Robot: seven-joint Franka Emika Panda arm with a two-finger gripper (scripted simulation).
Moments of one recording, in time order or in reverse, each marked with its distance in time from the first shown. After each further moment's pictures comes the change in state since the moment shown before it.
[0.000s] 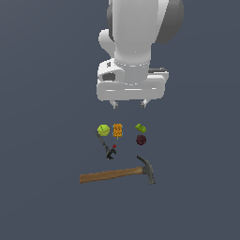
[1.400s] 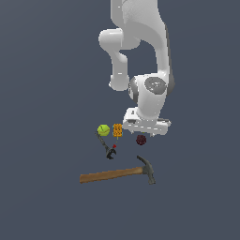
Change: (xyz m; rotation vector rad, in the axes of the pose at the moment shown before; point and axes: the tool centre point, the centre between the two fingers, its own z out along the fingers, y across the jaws) arm -0.023 -0.075 0.216 -0.020 -0.019 0.208
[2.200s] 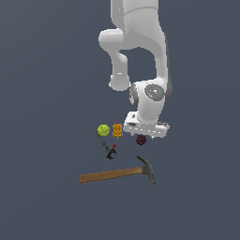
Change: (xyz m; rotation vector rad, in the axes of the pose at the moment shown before) arm -0.007 -0.004 0.032 0.000 0.000 0.015
